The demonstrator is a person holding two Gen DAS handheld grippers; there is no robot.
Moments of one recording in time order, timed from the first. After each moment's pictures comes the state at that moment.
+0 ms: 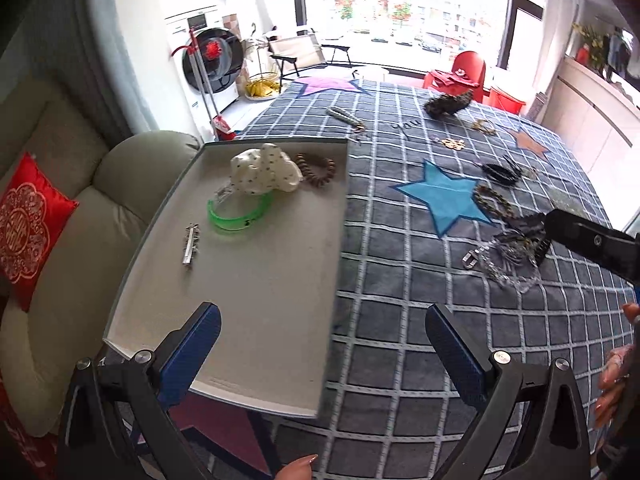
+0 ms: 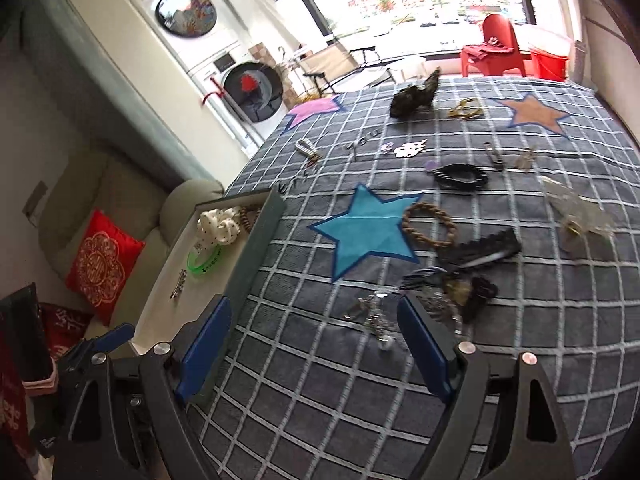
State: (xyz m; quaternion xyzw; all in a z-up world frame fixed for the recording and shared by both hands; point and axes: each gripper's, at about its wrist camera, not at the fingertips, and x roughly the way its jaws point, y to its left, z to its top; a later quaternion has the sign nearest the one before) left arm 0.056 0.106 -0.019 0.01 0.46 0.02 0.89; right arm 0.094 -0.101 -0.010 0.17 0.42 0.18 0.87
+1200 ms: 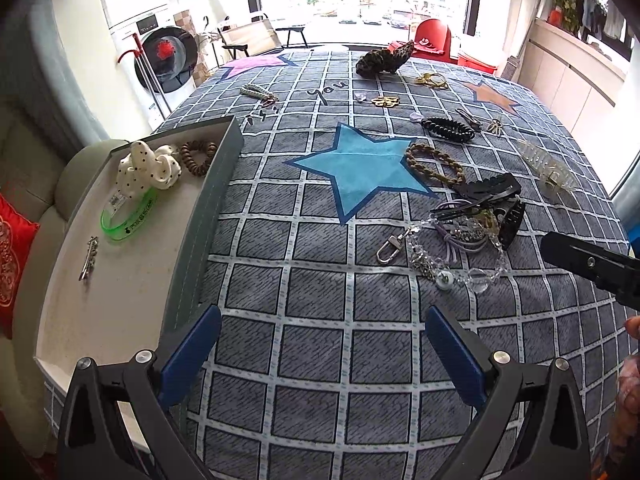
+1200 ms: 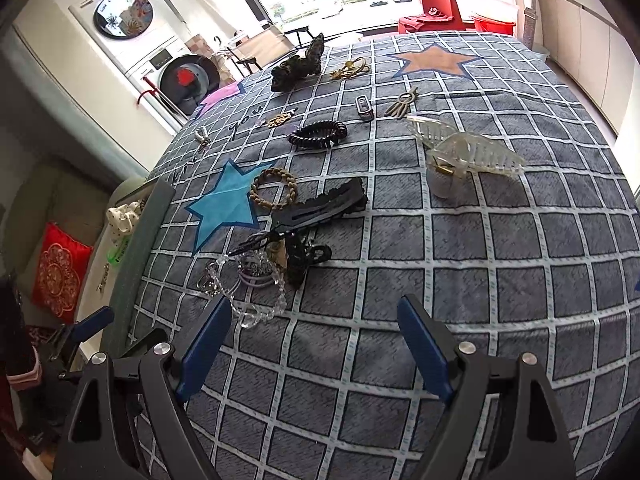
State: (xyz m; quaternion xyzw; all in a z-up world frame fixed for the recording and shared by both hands) left arm 0.095 0.018 -0.065 0.04 0.49 -0.02 0.87; right arm 0.109 -0.187 -0.065 0.16 0.49 0.11 0.85
